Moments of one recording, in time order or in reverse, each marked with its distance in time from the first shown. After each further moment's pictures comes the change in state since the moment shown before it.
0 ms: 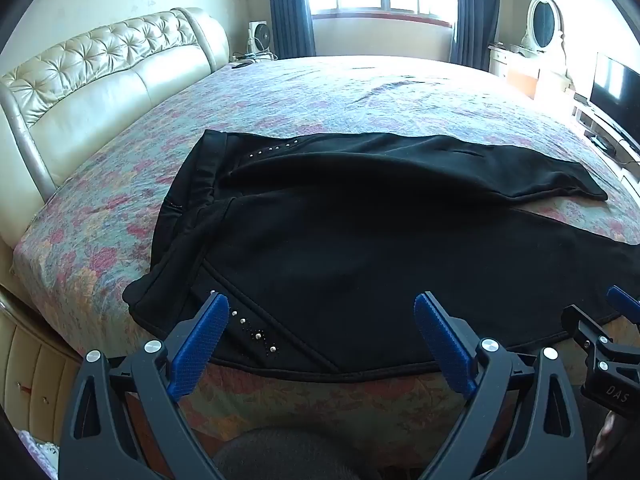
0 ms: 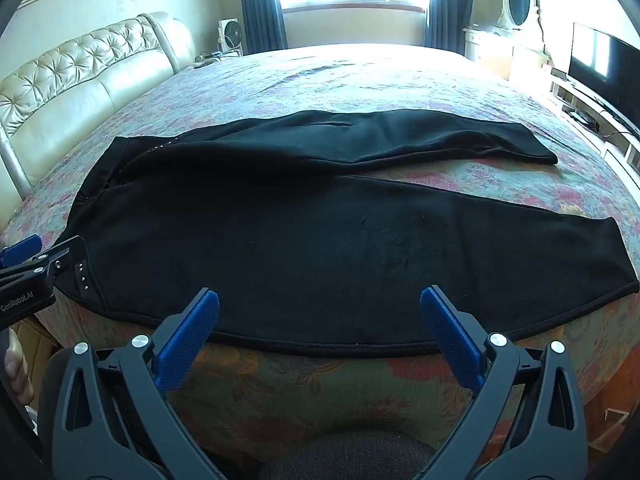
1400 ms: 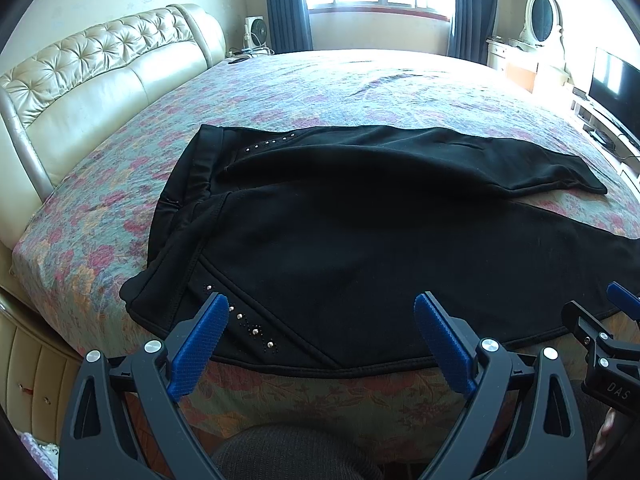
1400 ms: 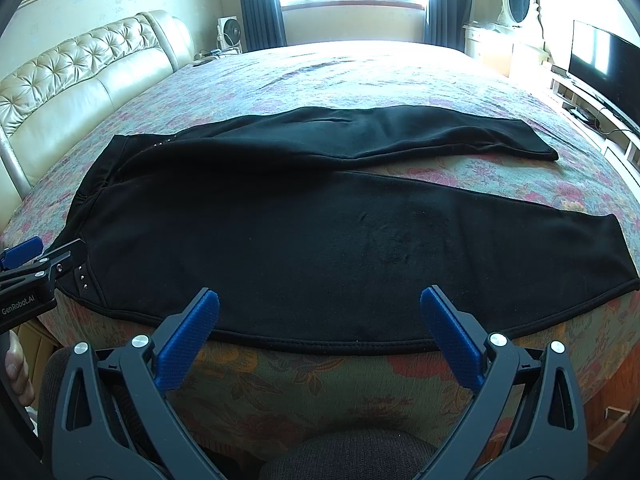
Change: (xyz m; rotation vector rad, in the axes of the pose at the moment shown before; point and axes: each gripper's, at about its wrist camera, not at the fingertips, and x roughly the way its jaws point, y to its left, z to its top) left arm 0.005 0.000 -0.002 0.004 0.025 0.001; right arm 0.002 -0.001 -0.001 0.005 0.009 0.003
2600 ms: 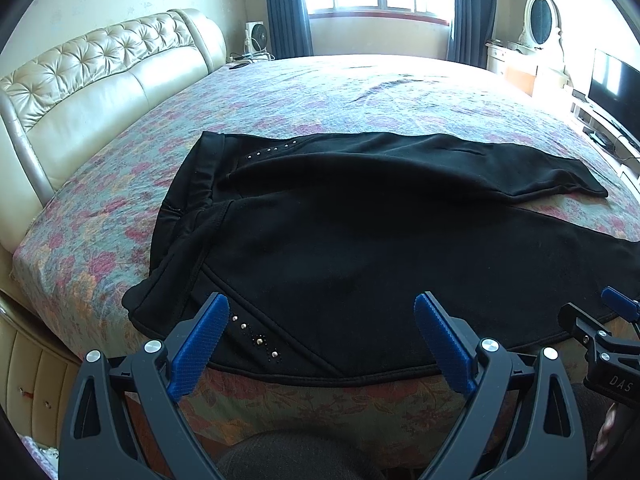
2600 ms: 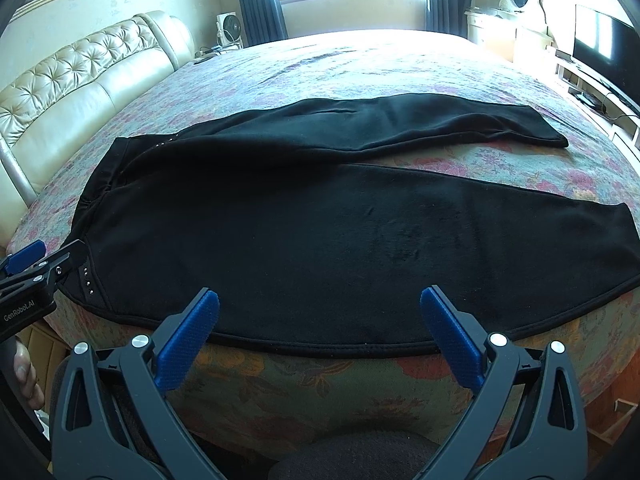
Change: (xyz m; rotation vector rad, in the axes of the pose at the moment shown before) left arm 0.002 0.002 0.002 0.007 -0.014 0.001; right arm 0.011 -0.001 -0.003 0.037 0.037 0.041
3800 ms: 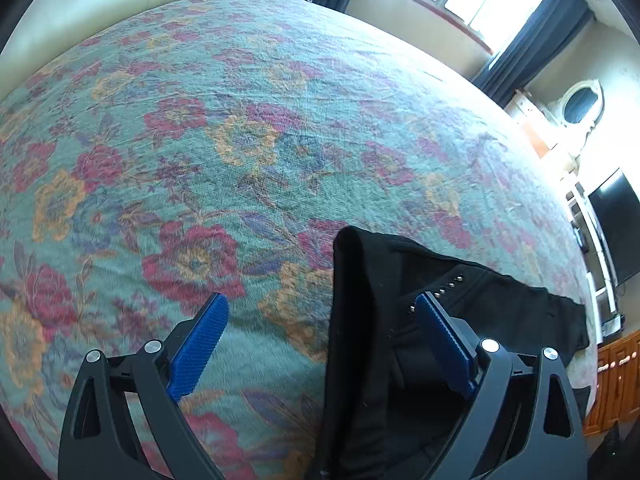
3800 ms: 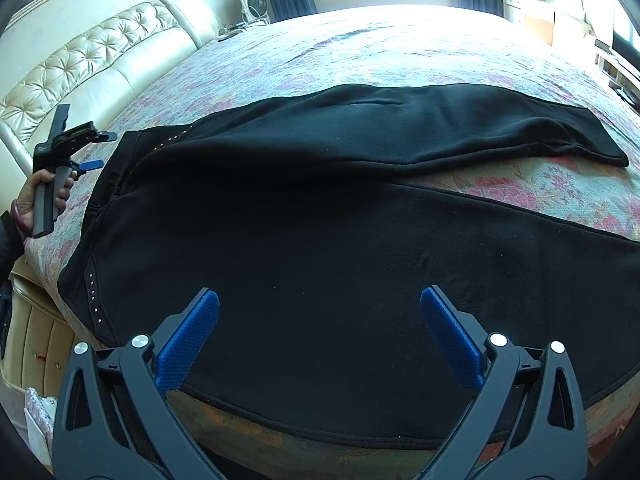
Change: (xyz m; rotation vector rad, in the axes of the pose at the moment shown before) left arm 0.233 0.255 0.177 -0.299 0.214 -0.290; right arm 0.054 0.007 0.053 -0.041 0.110 0.117
